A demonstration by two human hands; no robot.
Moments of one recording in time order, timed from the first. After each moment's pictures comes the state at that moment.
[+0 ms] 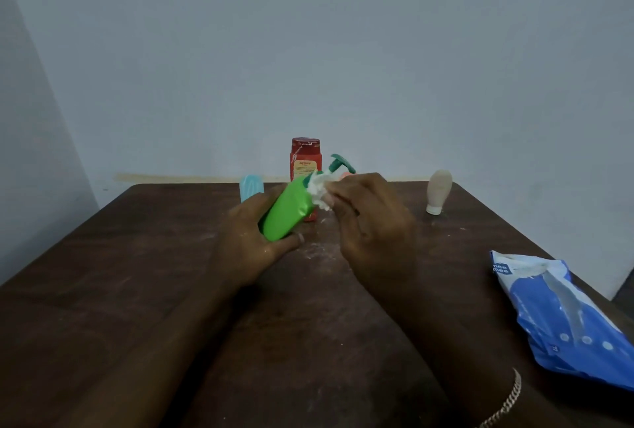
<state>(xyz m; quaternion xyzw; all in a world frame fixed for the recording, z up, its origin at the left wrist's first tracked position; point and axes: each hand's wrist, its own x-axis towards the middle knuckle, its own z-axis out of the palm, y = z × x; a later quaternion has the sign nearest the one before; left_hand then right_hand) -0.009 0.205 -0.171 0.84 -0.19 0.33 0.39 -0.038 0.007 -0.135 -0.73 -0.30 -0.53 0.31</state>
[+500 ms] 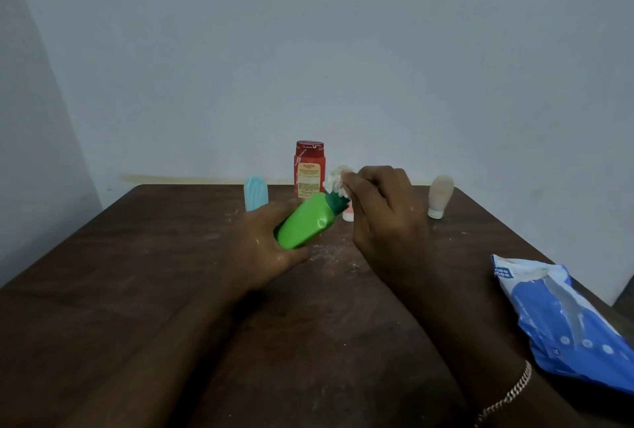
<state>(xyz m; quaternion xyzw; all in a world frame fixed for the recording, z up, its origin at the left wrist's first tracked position) -0.014 0.201 -0.169 0.87 -0.20 0.28 0.35 -0.036 -0.003 -0.124 -0.76 -0.27 -0.58 0.14</state>
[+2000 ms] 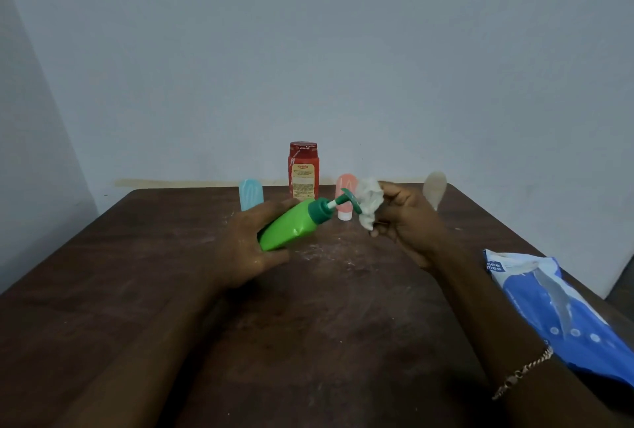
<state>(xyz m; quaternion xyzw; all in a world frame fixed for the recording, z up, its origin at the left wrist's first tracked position) -0.009 0.221 -0.166 0.87 -0.28 0.21 0.34 0.008 -0.055 -0.137 -0.65 -0.21 -0.02 0.73</state>
